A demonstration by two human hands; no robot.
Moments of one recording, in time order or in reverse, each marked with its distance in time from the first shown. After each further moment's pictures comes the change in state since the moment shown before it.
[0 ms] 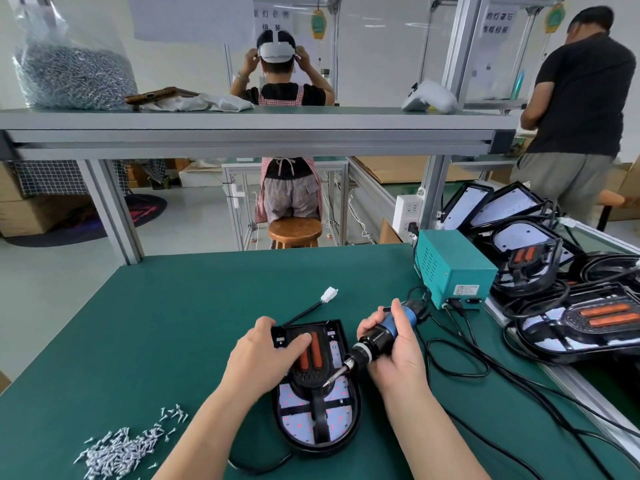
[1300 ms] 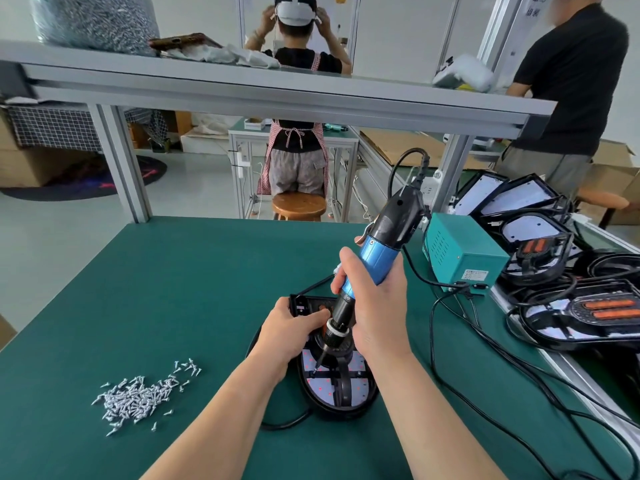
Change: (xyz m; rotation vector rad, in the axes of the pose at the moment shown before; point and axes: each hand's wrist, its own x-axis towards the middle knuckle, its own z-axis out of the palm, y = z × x) left_hand -0.011 0.000 0.025 -0.716 -0.153 -0.214; right_hand -0.061 0.044 0.054 -0.878 -0.433 -0.582
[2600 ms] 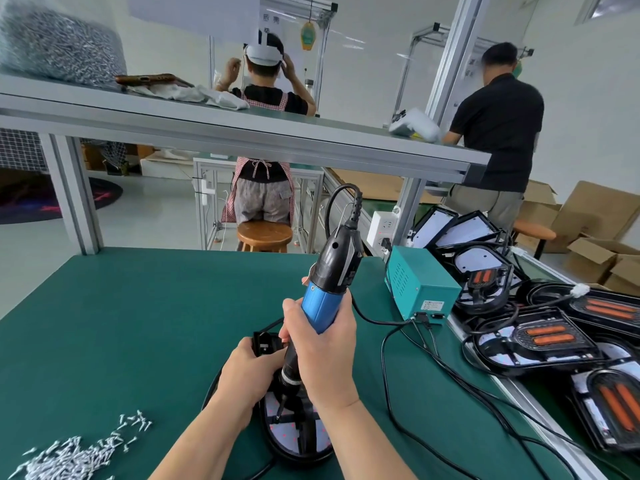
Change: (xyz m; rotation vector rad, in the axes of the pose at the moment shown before) left_hand -0.005 0.006 0.003 0.040 0.031 0.040; right_hand -0.017 -0.005 0.020 -0.211 -0.012 -0.116
